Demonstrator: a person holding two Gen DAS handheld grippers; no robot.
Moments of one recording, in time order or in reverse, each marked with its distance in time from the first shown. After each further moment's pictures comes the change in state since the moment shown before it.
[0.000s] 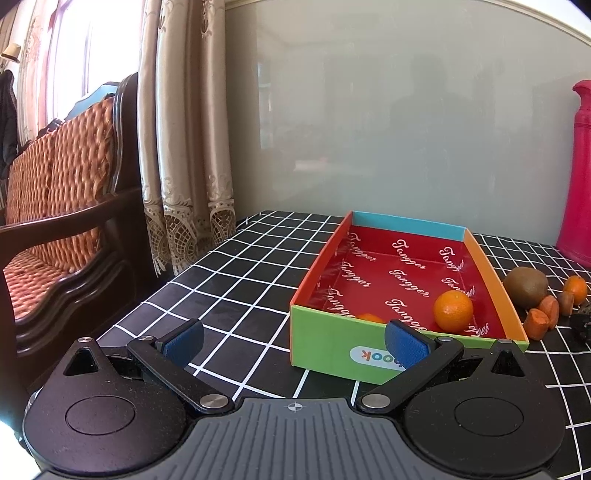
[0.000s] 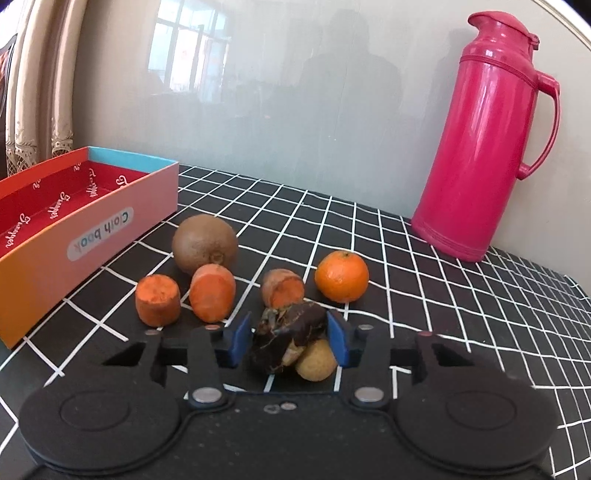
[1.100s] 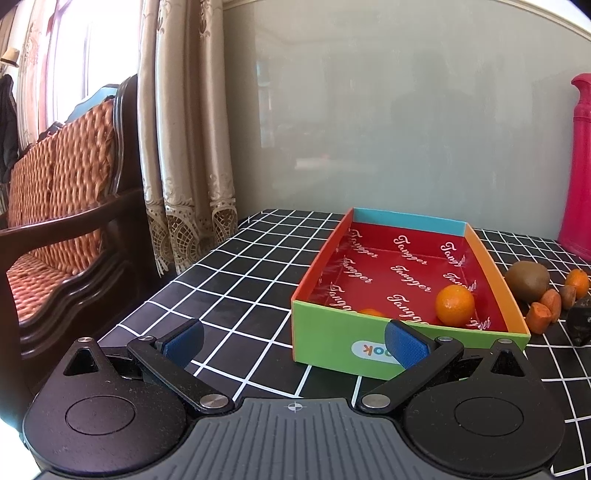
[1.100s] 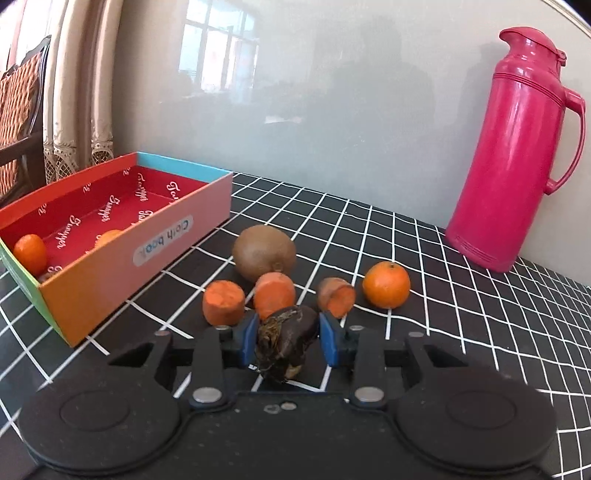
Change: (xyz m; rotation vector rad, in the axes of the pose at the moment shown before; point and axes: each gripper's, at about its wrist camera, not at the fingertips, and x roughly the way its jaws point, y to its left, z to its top) left arm -0.001 -0.001 -0.002 0.011 0.003 0.011; right arm -0.026 0.022 0.011 -0.028 -0.012 0.114
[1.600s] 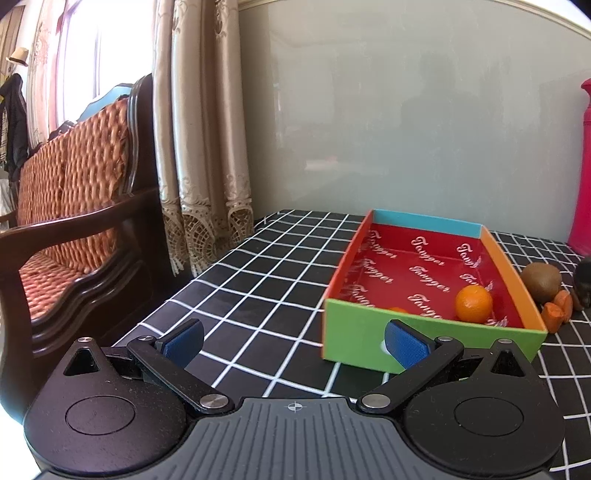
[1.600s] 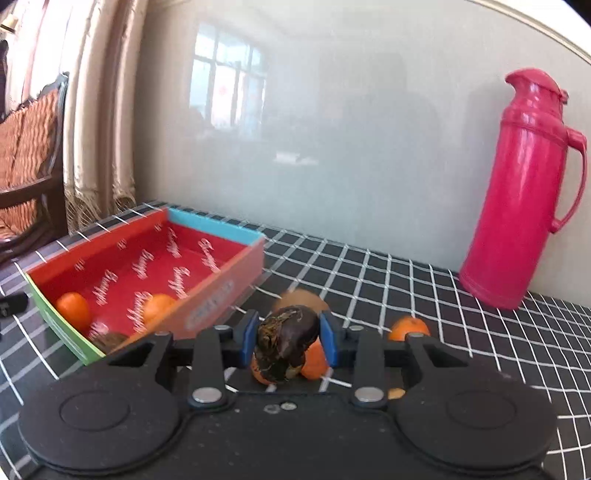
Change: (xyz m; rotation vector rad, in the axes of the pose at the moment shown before) left arm -0.001 0.020 -0.001 -0.007 0.002 0.036; right arm -0.027 0.027 0.028 0.006 -0.128 0.047
